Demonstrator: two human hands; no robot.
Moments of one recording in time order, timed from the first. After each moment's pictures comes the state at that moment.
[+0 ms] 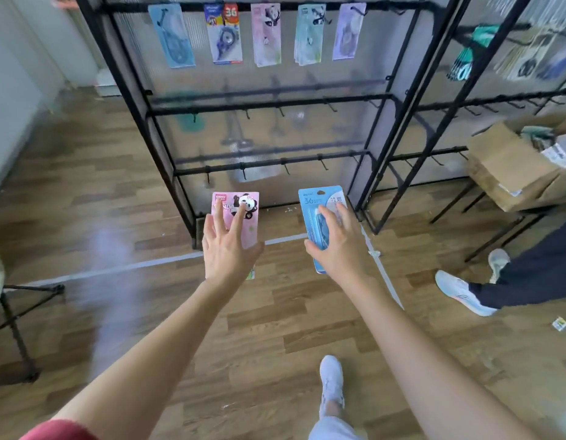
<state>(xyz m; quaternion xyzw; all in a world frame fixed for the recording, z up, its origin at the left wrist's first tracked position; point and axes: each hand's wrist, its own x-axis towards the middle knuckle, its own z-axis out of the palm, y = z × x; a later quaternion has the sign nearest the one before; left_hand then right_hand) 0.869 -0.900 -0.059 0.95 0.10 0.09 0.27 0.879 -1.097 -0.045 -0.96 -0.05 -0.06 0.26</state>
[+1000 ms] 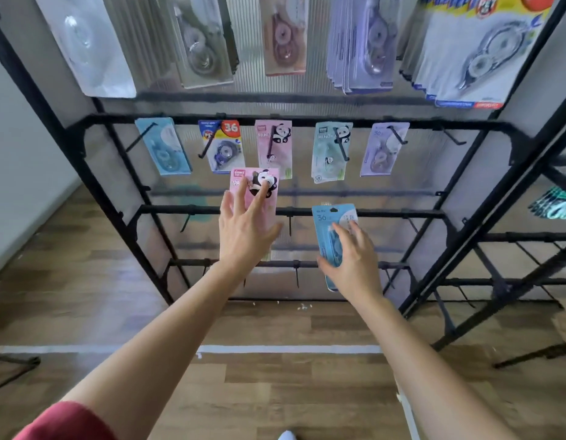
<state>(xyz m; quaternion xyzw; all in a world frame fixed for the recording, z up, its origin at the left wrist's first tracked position) 1.296 -0.948 0.033 0.95 0.10 0.22 0.20 1.309 -1.145 0.000 -0.94 -0.14 -0.09 0.30</state>
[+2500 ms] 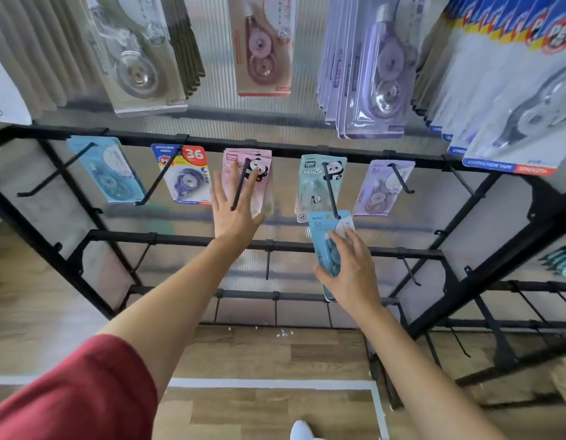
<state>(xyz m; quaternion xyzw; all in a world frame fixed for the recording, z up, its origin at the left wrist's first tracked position) 1.487 -0.926 0.021 0.97 0.13 0.18 0.14 1.452 -1.152 0.000 -0.94 -0.16 -0.08 0.27</state>
